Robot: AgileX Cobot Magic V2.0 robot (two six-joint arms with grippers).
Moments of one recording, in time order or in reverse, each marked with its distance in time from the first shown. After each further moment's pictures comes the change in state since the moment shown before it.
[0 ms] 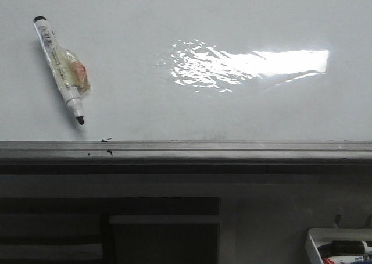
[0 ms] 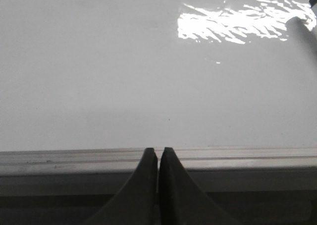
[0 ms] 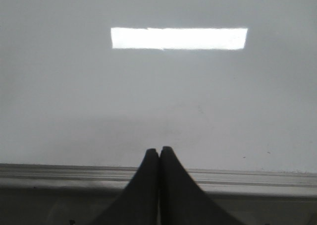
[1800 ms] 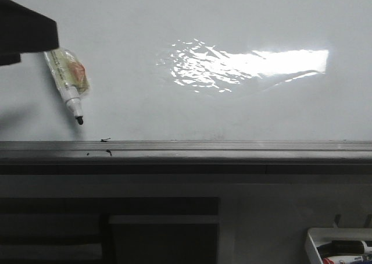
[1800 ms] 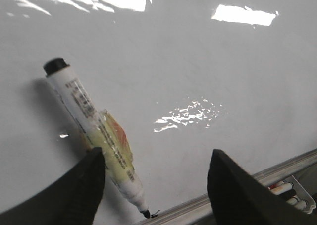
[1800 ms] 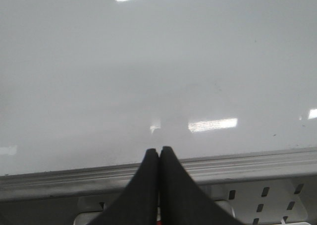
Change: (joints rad) left arm -0.637 0.964 -0.308 -0.168 -0.593 -0.184; right arm 0.006 0.370 -0.116 0.136 -0.053 0.034
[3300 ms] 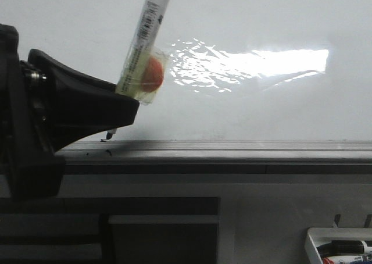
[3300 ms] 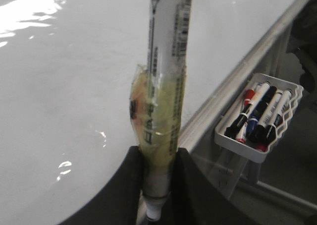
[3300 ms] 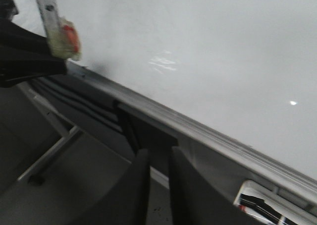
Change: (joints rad) left arm -0.039 0.311 -0.013 0.475 -0.263 0.162; right arm 0.727 0.189 -0.346 0.024 0.319 0.002
